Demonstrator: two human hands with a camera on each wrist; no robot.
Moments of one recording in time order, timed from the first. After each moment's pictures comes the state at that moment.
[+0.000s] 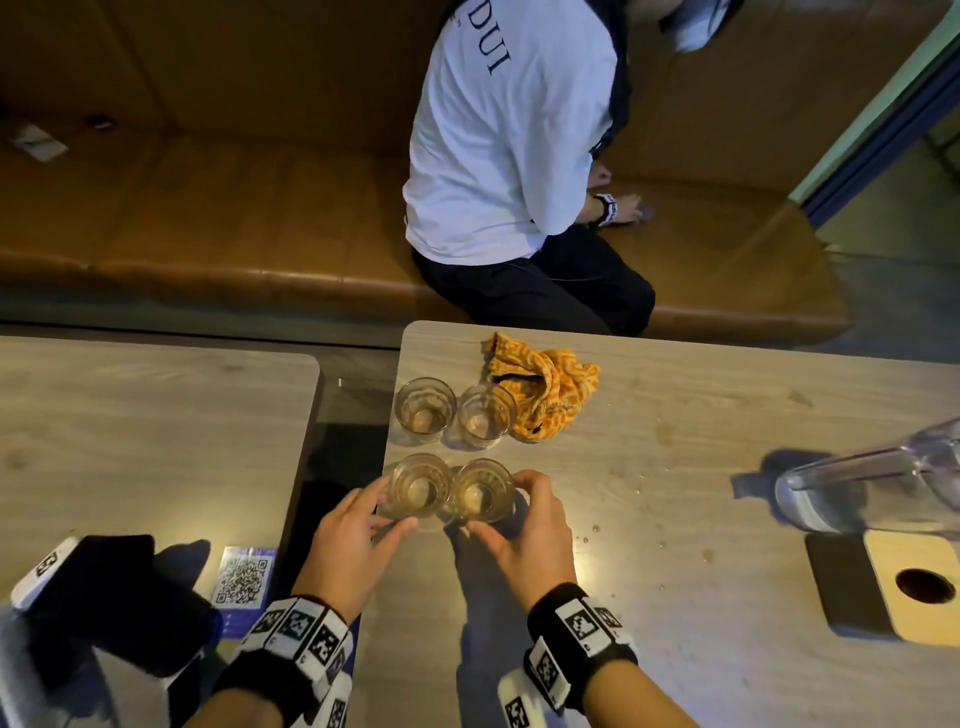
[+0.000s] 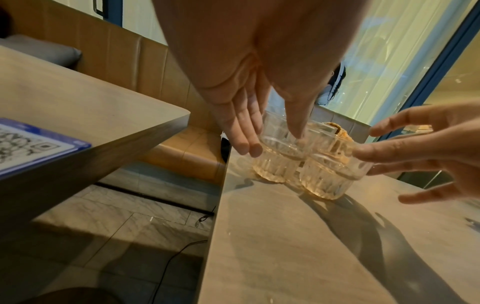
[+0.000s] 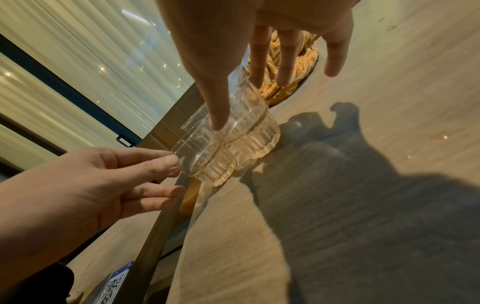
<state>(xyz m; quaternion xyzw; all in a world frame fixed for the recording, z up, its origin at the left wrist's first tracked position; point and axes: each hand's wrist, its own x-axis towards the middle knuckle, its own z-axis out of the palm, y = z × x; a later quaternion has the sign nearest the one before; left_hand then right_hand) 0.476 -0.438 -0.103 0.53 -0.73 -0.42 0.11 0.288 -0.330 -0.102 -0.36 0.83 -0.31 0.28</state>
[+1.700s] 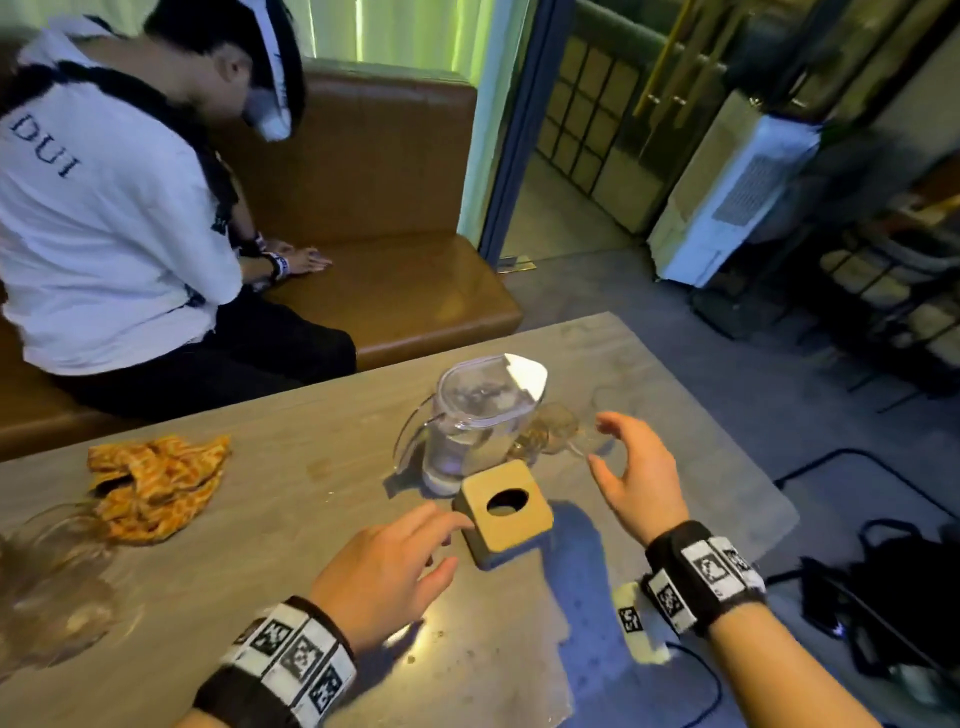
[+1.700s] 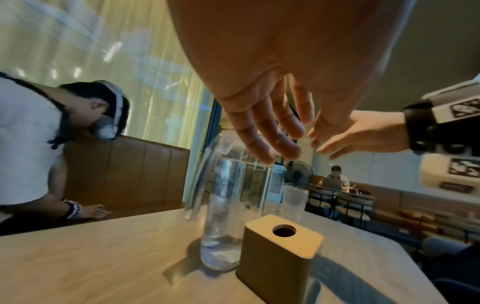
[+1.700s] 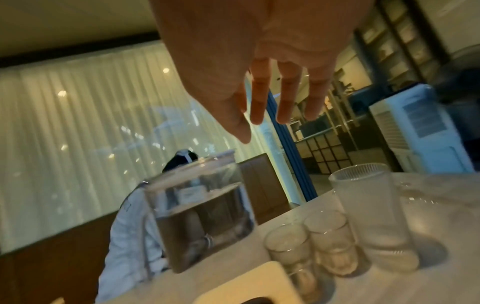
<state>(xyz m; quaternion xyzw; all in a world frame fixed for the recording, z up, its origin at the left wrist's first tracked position) 0.158 -0.212 0.032 -0.01 -0.94 -0.33 0.02 -0.059 0.011 0.056 -0.31 0.90 -0.28 -0.06</state>
